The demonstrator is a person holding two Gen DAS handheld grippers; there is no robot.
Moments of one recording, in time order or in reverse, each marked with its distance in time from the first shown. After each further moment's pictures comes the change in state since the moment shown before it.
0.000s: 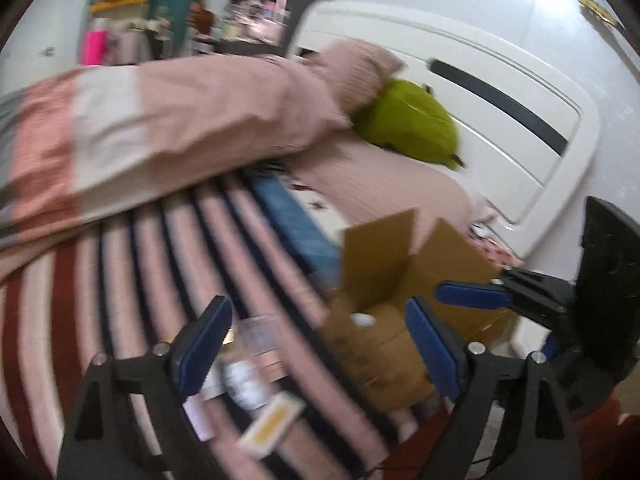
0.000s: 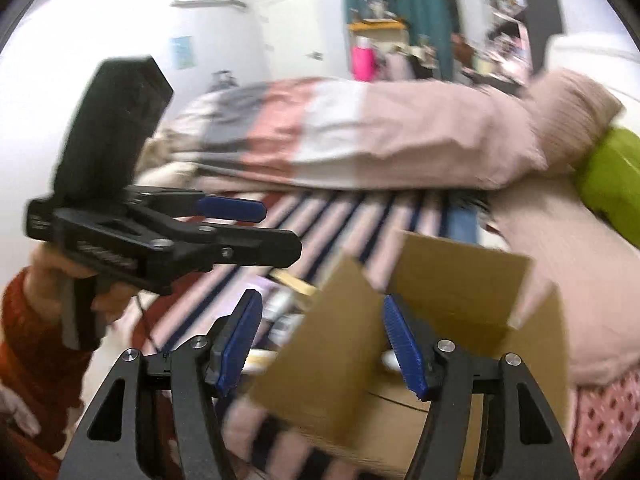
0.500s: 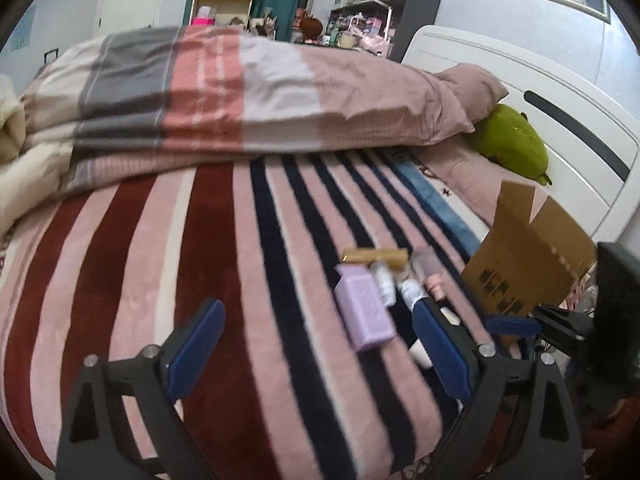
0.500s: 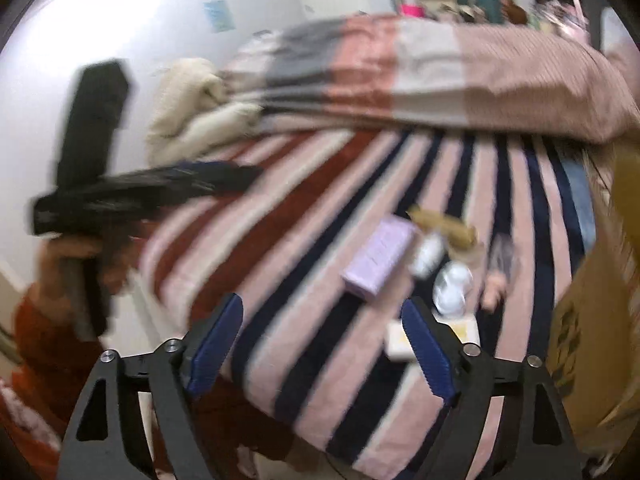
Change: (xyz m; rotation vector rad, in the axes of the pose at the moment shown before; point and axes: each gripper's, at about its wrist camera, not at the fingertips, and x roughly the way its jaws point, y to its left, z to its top) left arm -0.067 0.143 -0.134 -0.168 -0.057 0.237; right arm 0.121 0.093 -0.075 0.065 0.182 0.013
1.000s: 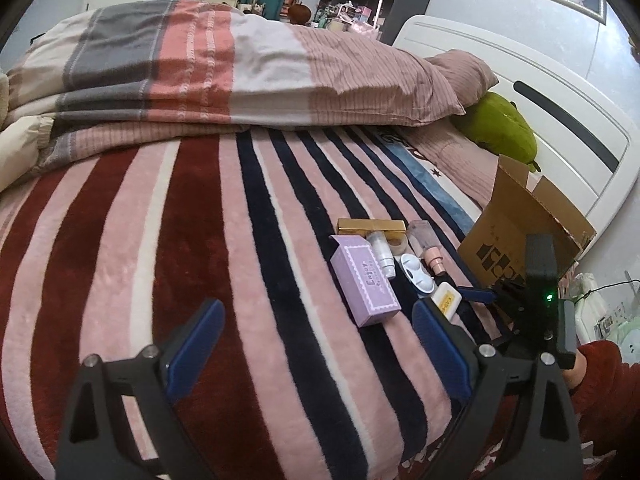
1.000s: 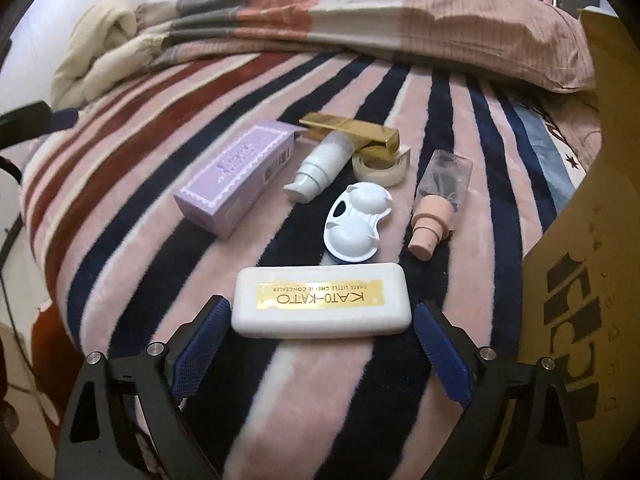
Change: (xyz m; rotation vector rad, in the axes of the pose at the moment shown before) left arm 0.024 0.007 -0.021 0.000 0.041 -0.078; right arm 0.076 -0.053 -0.013 -0.043 0.149 -0.210
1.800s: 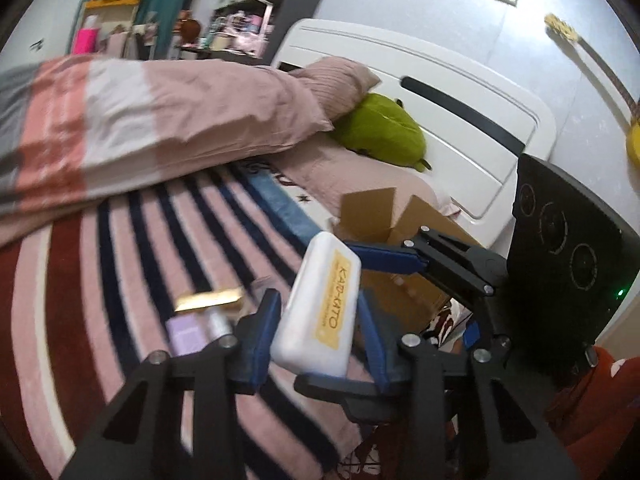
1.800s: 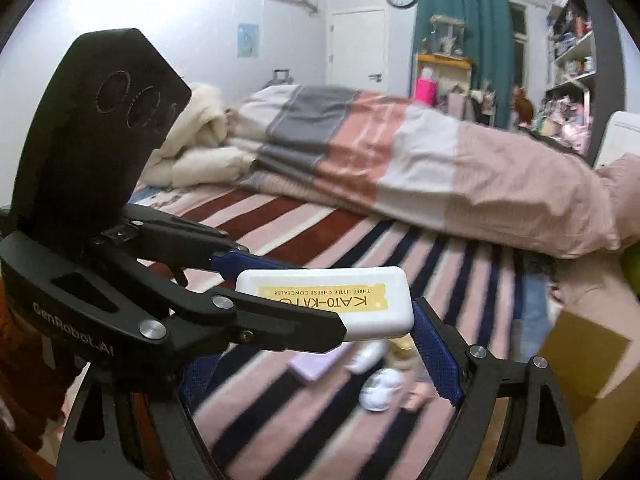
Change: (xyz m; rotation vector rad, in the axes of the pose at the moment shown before) left arm -0.011 -0.132 0.081 0.189 -0.008 -0.337; right arm -0.162 0.005 0.063 -0.154 -0.418 0.141
